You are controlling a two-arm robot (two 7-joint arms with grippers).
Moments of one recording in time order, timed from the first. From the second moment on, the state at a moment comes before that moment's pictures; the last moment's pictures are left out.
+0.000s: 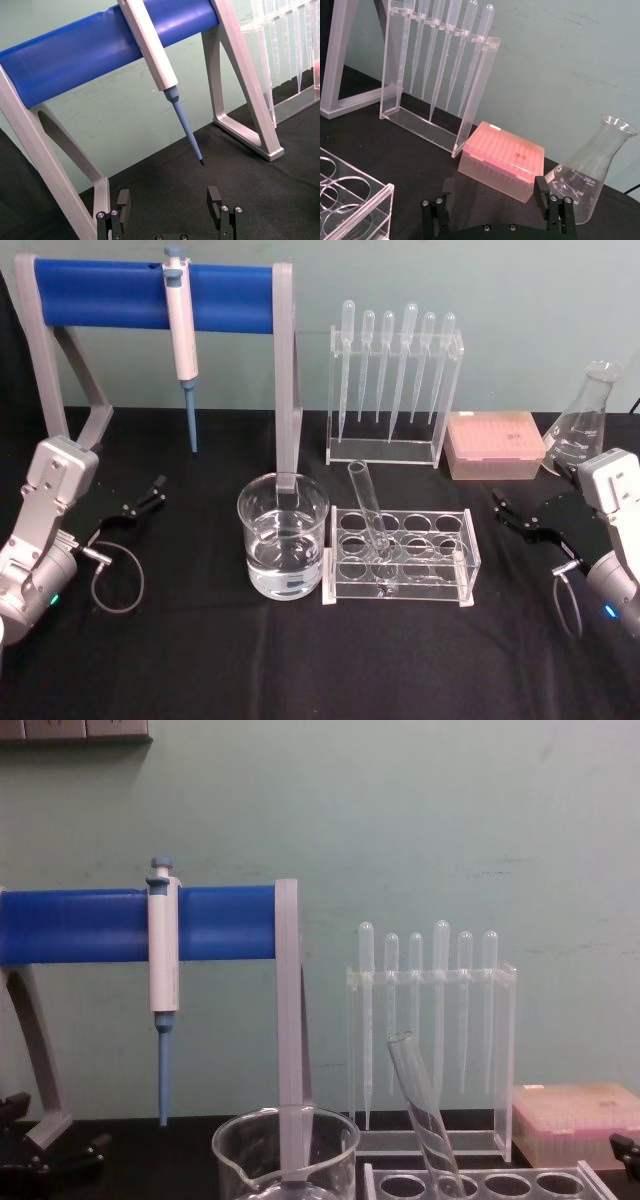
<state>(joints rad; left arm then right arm) -0.20 0.60 0.45 -1.41 -0.25 -0.12 0.03 0.20 0.60 -0.45 -1.41 0.25 -0.12 -0.03</state>
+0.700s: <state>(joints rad) -0.20 0.60 0.45 -1.41 -0.25 -0.12 0.03 0.20 0.60 -0.45 -1.41 0.25 -0.12 -0.03</state>
